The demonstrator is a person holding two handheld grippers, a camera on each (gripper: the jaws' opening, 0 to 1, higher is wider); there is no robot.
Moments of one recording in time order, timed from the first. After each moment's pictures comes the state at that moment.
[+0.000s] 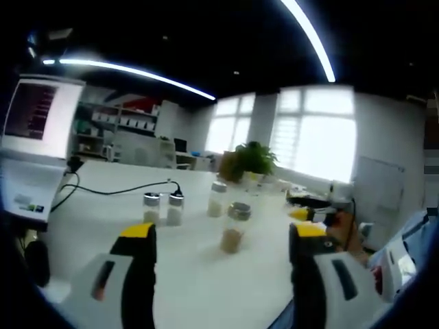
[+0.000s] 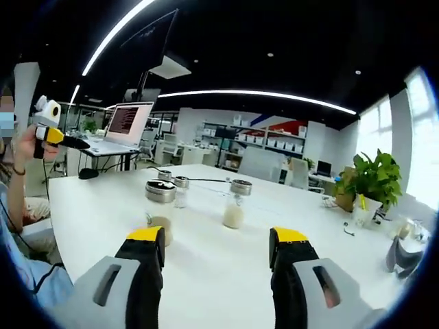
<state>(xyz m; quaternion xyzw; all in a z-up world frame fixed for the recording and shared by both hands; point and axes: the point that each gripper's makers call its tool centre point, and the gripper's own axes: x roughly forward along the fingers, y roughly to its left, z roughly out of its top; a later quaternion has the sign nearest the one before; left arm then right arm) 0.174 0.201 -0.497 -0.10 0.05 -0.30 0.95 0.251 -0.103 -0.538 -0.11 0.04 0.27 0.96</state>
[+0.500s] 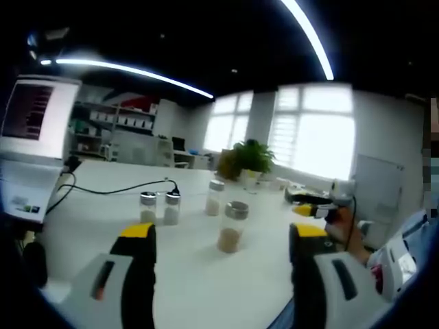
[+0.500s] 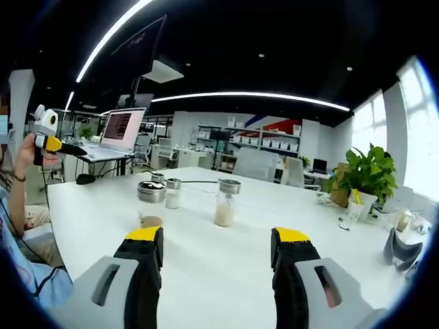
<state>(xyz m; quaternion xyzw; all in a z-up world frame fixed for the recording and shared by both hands) 0.173 0.192 -0.498 -0.09 0.06 -0.31 0.95 0.253 -0.126 -0.536 -0.09 0.04 0.26 0.96</state>
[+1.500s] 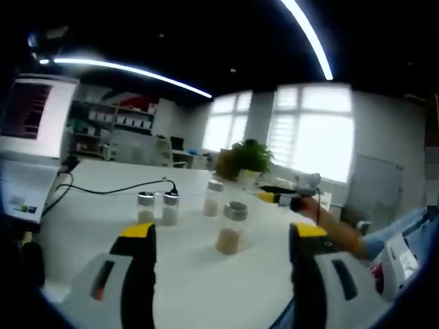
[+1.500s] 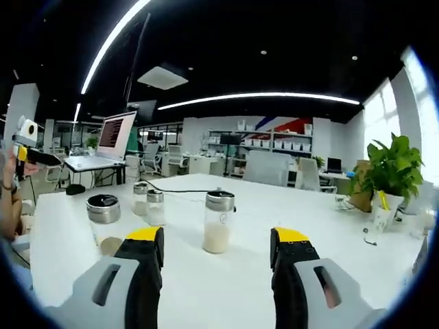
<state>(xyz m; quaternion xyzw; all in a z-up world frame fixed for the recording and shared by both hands) 0.176 0.189 -0.497 -0.10 0.06 -0.31 0.94 0.382 -0.101 -0.531 -0.06 0.02 0.32 0.94</state>
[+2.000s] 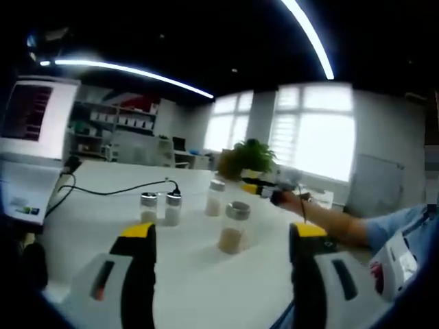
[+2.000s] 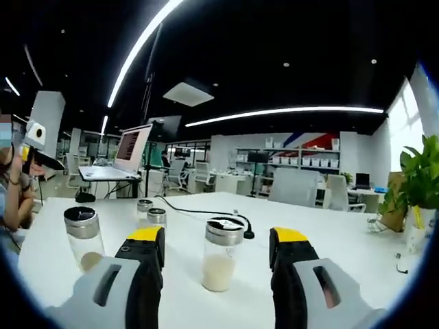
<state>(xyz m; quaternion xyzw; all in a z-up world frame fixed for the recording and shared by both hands) 0.178 0.194 -0.497 -0.09 0.06 -0.30 0.95 0.440 -0.064 -0.523 -0.04 -0.03 0.41 0.91</state>
